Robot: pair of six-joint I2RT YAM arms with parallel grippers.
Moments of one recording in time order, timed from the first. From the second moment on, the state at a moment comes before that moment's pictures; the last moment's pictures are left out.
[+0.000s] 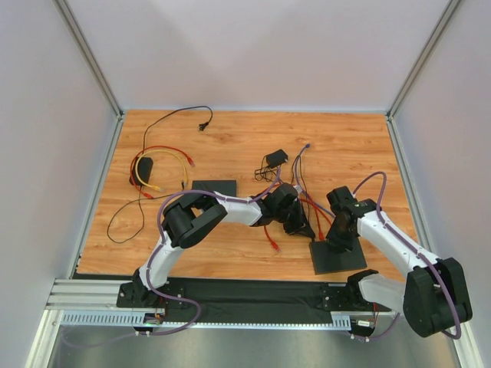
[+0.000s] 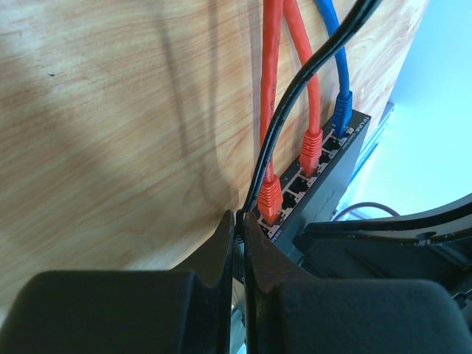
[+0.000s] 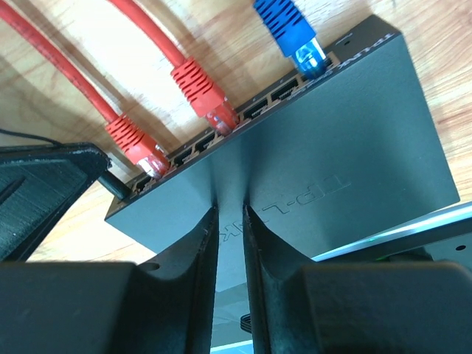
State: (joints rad) left arm -1.01 2.19 1.31 0.18 0.40 -1.19; right arm 0.32 1.14 0.63 -0.94 0.11 0.83
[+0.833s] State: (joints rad) left arm -0.99 2.19 1.26 0.28 0.42 -1.19; right arm 0.38 1.17 0.64 -0.96 0.13 0.92
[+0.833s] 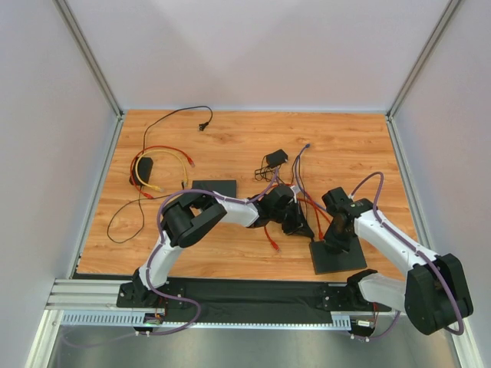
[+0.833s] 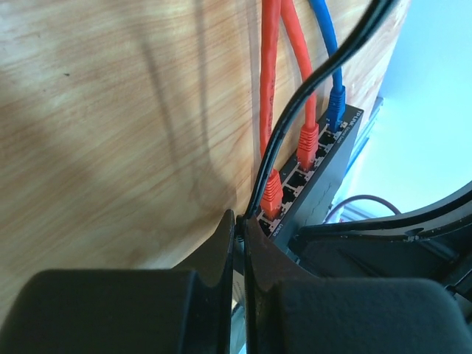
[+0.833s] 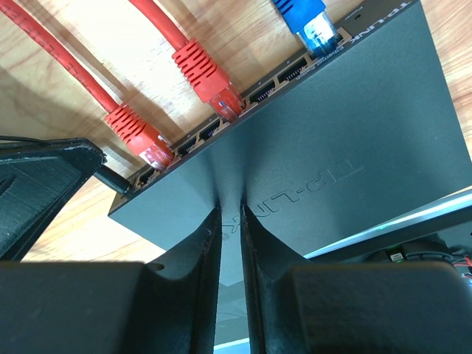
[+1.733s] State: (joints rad) left arm -0.90 2.04 1.33 -0.07 0.20 -0.90; right arm 0.38 1.17 0.64 -0.96 0.13 0.91
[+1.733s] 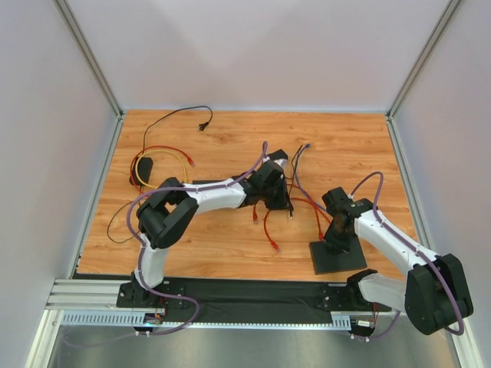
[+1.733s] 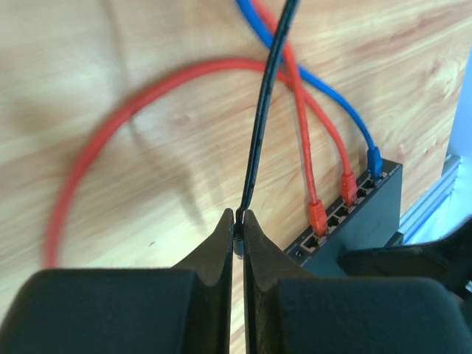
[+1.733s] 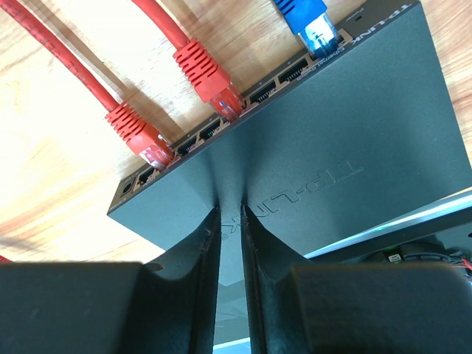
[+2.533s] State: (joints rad) left arm -0.57 2.20 1.73 -0.51 0.30 -0.53; right arm 0.38 1.14 0.64 -0.96 0.10 0.87
